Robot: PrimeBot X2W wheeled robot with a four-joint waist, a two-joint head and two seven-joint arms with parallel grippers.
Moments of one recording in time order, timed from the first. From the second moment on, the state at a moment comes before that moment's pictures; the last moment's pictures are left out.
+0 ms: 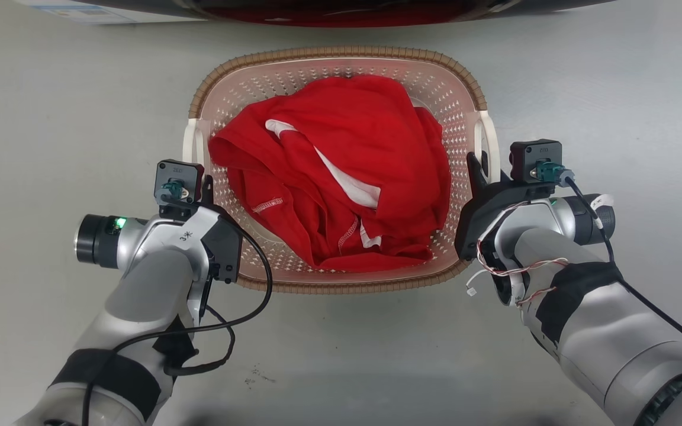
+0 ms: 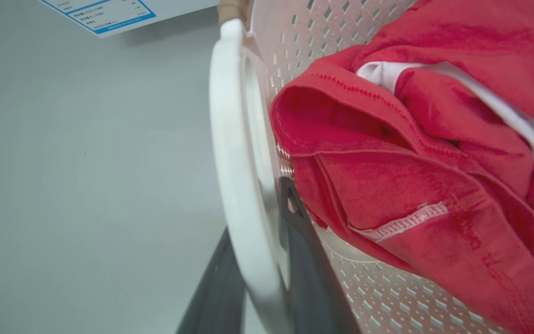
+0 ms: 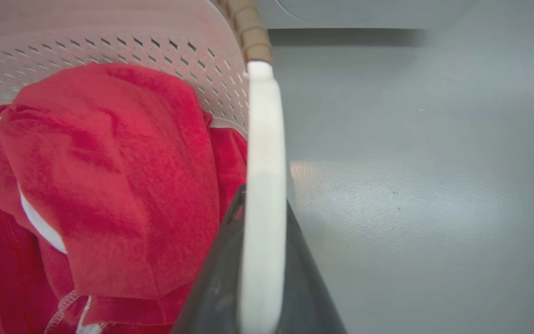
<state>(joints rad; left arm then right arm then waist) -0.96 0.06 -0.79 1.23 -0.69 0.12 -0.15 -1.04 -0.08 1.12 1.12 1.04 -0.14 -0.21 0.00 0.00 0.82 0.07</state>
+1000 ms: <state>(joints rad) -1.00 0.05 -0.76 1.26 -0.69 0.12 -0.20 -1.06 -0.07 1.13 1.13 1.04 -0.13 -0.23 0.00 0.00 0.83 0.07</state>
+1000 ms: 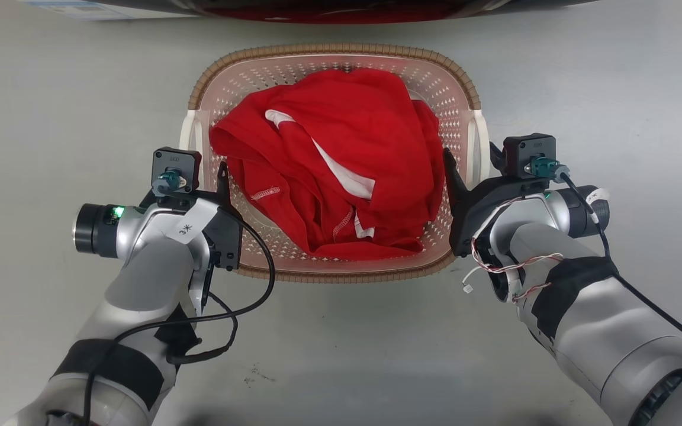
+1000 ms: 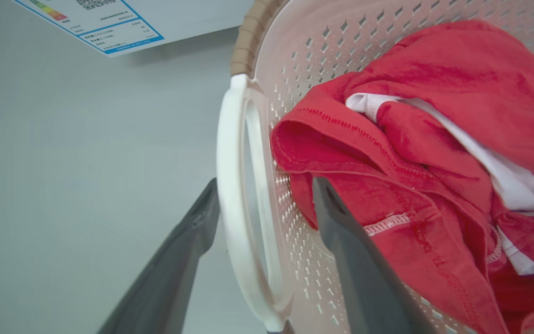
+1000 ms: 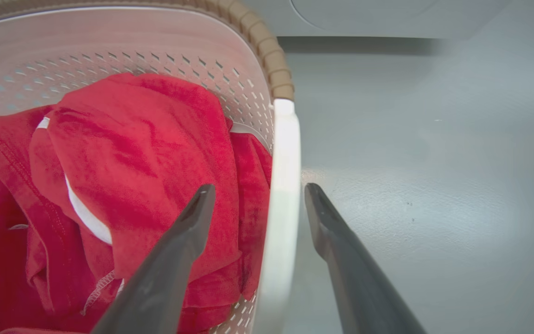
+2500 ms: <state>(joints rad) -0.66 0.09 -0.62 1.00 -0.65 0.12 -0.25 -0.82 -0.10 0.94 1.00 0.92 -0.13 -0.25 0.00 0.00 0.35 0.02</state>
